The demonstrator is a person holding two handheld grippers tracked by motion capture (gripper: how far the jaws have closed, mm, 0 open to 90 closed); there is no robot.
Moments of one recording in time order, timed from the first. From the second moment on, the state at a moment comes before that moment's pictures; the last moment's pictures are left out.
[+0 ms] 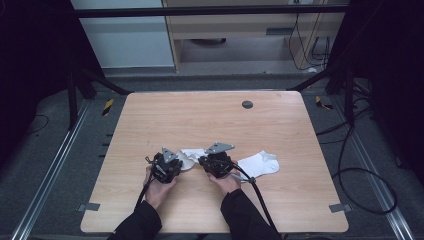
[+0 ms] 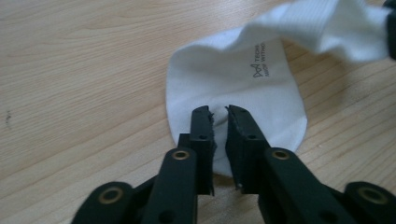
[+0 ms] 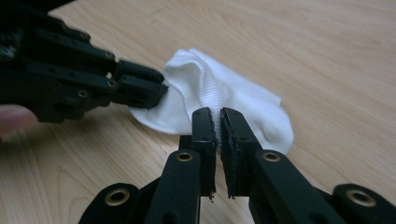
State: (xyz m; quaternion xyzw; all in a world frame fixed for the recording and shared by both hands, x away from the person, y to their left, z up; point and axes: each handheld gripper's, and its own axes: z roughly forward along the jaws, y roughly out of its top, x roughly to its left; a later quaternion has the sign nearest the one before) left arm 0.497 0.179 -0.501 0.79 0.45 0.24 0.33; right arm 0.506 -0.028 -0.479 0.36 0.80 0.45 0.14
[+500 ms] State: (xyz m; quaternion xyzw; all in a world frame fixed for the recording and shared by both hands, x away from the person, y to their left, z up) left arm 0.492 0.187 -0.493 0.81 0.42 0.21 0.34; right arm 0.505 -0.061 -0.461 0.42 0.75 0.48 0.14
